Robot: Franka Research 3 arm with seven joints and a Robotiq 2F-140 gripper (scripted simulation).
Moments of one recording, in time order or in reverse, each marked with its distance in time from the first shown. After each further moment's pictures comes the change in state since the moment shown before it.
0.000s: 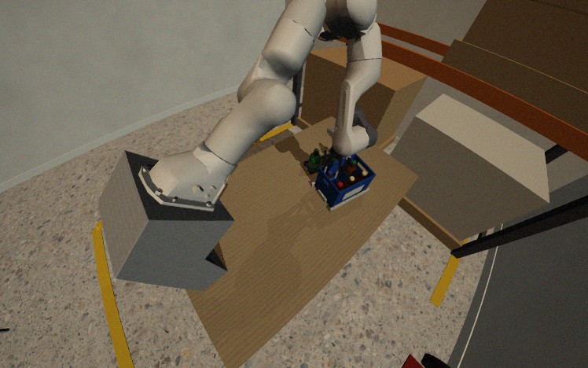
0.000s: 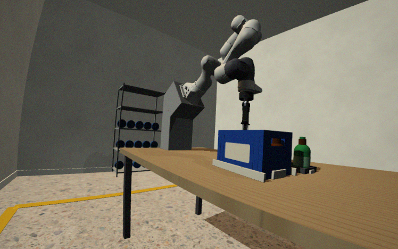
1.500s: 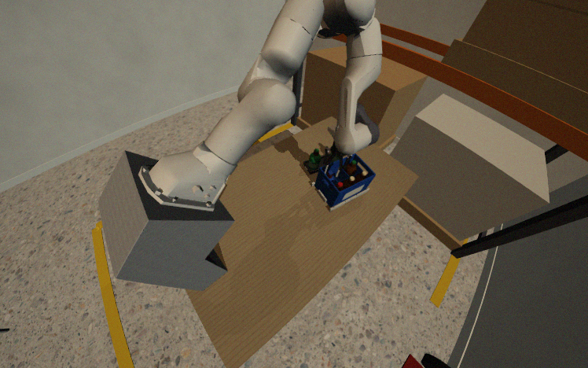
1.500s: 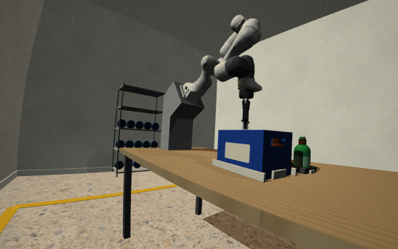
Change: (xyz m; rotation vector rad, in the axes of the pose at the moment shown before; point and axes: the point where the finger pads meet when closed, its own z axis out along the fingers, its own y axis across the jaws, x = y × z) arm 0.001 0.003 -0.011 -0.009 0.004 -0.021
